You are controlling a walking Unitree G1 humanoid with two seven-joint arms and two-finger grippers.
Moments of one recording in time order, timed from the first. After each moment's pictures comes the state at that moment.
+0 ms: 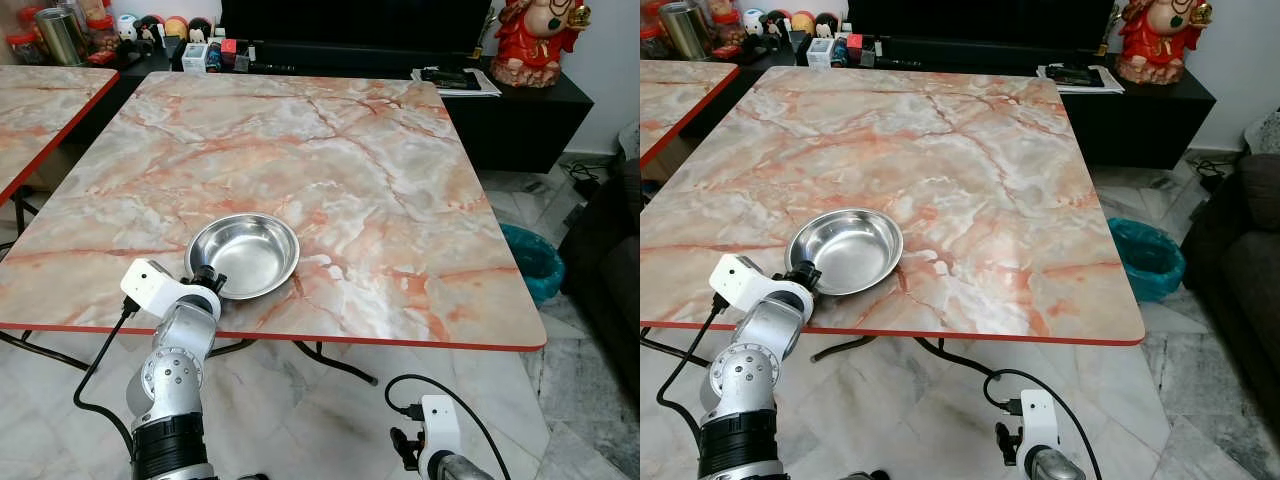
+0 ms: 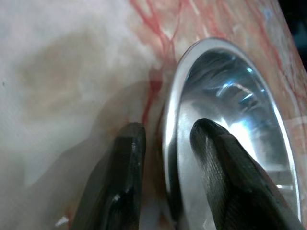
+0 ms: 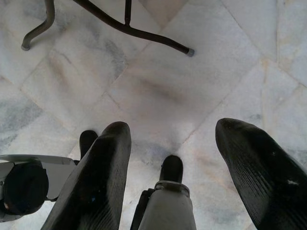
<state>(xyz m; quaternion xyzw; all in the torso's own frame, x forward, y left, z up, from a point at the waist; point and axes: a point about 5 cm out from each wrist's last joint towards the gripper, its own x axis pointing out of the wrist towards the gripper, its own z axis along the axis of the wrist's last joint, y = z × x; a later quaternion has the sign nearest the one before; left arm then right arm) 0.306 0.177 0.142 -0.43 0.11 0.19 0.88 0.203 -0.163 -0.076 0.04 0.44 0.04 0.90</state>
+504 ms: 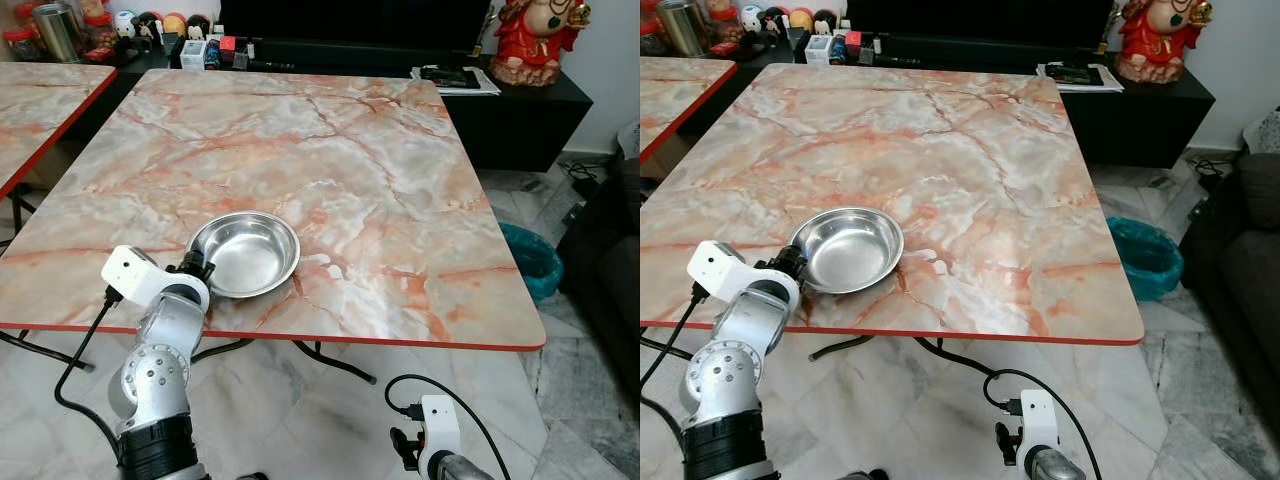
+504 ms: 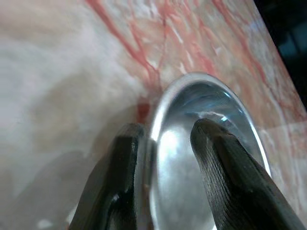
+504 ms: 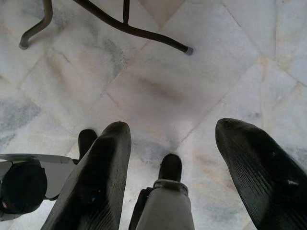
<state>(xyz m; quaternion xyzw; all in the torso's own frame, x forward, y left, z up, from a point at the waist) 0.294 0.190 0.162 -0.42 0.08 0.19 0.89 0.203 -0.163 -0.076 0.03 0.44 0.05 0.90</state>
